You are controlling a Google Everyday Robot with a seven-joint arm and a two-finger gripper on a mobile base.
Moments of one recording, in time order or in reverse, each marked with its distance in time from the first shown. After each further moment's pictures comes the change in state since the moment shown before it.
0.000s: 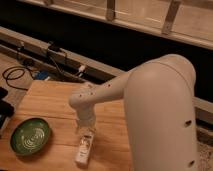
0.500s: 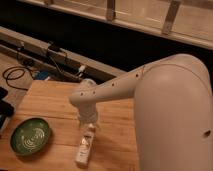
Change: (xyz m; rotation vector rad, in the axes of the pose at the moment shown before) arm -0.004 -0.014 -0.032 0.021 -0.074 0.007
